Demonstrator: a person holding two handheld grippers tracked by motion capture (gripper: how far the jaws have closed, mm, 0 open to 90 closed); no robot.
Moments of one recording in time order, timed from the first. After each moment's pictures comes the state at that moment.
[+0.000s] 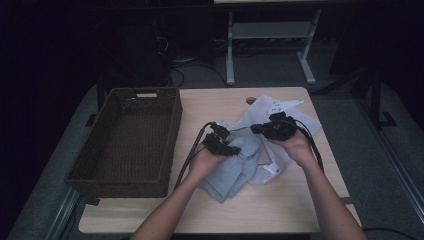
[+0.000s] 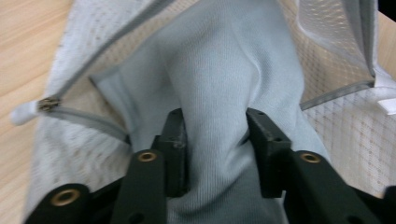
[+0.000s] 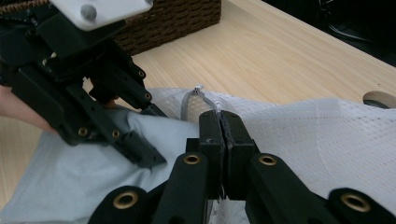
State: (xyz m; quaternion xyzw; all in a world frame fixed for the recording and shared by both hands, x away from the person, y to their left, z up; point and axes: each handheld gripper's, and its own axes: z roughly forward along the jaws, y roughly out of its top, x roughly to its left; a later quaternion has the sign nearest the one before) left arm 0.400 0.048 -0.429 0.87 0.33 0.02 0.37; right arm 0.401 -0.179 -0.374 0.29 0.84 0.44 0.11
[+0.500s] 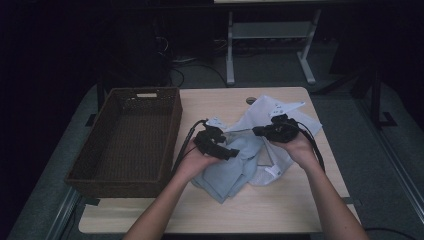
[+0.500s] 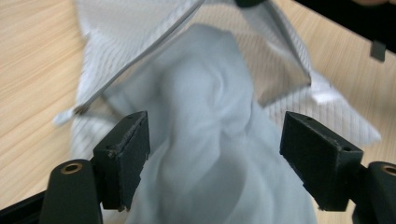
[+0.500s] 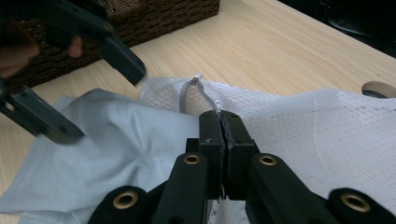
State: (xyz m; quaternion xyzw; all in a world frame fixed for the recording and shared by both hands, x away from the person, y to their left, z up) left arm 0.375 0.080 -0.391 0.87 0.29 0.04 0.40; right arm 0.397 -0.185 -0.378 0.30 0.84 0.43 0.11
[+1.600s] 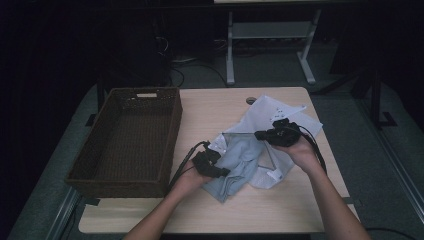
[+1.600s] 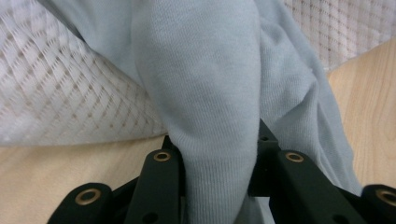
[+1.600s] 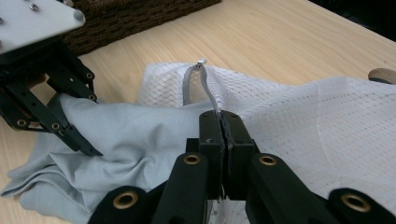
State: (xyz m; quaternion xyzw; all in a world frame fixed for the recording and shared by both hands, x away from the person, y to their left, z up) left arm 0.354 0.081 -0.449 0.91 0.24 0.01 0.33; right arm 0.389 -0.189 -0.385 0.29 0.85 0.42 0.11
